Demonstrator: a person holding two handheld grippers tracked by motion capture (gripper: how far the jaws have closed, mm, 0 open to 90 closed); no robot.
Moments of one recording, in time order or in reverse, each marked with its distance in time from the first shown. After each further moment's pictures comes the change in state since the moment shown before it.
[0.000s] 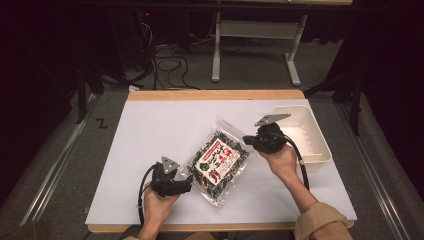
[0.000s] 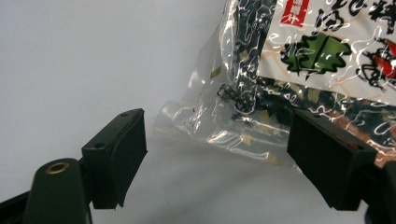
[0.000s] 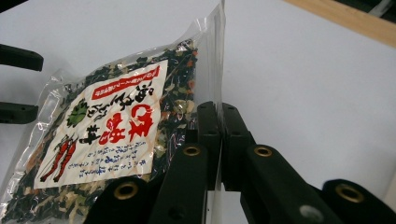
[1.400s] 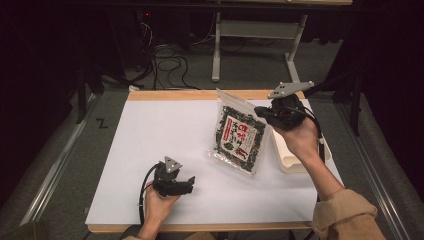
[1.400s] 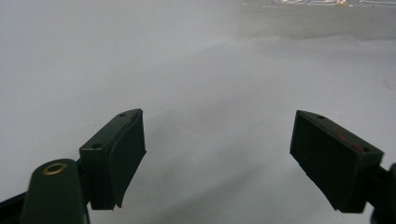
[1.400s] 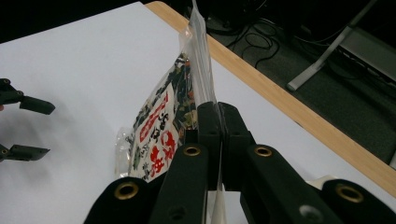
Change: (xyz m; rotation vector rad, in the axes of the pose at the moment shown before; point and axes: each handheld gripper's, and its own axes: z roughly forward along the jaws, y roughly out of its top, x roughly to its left) left arm -0.001 0.000 0.007 0.047 -0.030 0.032; right arm 0.009 0.073 -0.089 -0.077 -0.135 -0.169
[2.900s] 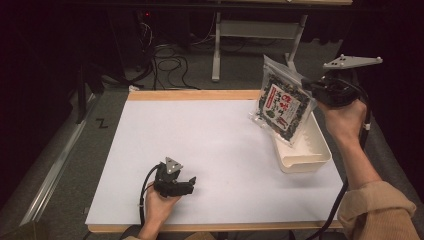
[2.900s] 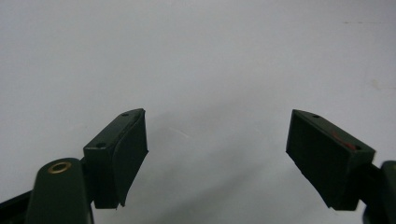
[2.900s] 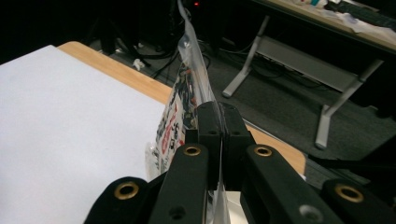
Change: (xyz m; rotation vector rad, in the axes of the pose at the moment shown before) left arm -0.003 -0.001 0.000 -0.003 -0.019 0.002; right arm -0.078 -0.005 -0.068 -0.095 -0.252 0.156
